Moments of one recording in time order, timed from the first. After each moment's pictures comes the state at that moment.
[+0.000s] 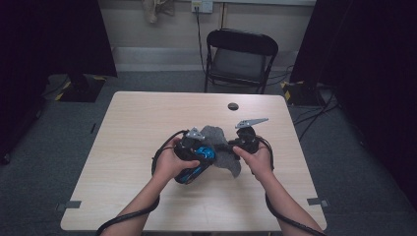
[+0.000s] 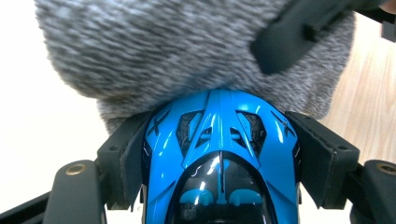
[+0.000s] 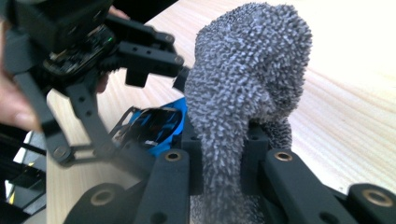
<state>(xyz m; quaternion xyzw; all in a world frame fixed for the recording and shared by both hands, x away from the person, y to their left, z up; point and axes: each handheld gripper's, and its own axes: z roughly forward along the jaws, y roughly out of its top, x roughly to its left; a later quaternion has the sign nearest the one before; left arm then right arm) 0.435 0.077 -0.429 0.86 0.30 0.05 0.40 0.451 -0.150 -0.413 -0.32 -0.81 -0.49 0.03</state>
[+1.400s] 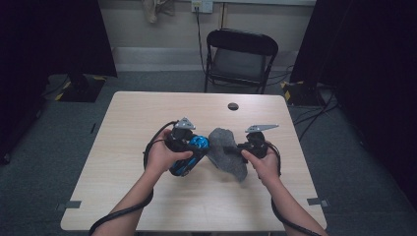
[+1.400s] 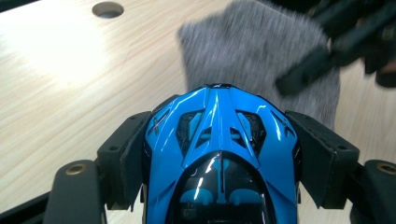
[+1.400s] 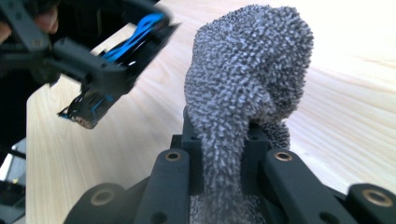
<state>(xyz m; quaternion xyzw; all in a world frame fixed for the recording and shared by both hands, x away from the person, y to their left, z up) 0.442 0.095 -0.399 0.84 0.31 0.07 0.44 0.444 -0.176 -0.428 -0.35 -0.80 -0.49 0.00</state>
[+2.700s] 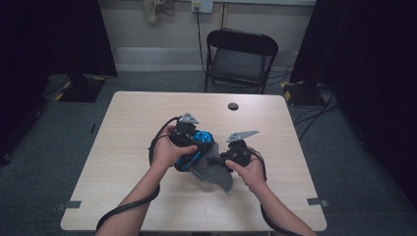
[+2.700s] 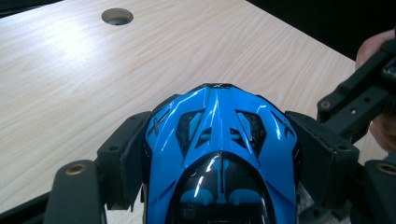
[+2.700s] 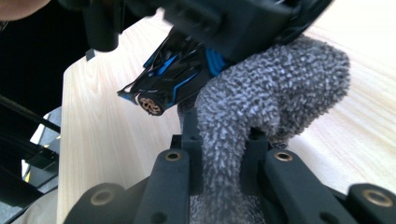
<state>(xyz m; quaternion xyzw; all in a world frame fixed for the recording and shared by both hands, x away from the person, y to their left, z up) 0.455 0.088 -0.396 0.83 0.34 0.07 0.44 0.428 -0.130 -0.440 -0.29 -0.82 -0.49 0.05</state>
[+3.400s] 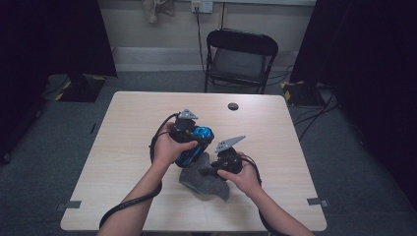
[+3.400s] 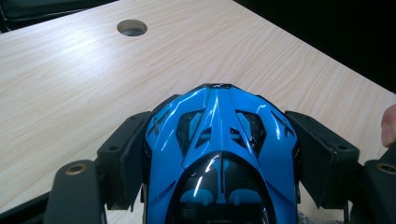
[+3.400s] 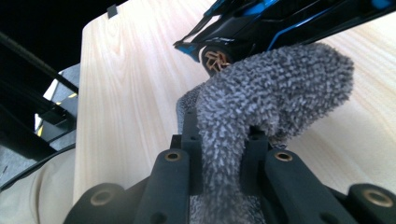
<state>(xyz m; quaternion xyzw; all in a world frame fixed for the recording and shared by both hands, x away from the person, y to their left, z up) 0.463 0.089 -0.393 0.82 0.36 0.09 0.45 0.411 -0.104 -0.446 -0.22 -0.86 -0.45 0.07</state>
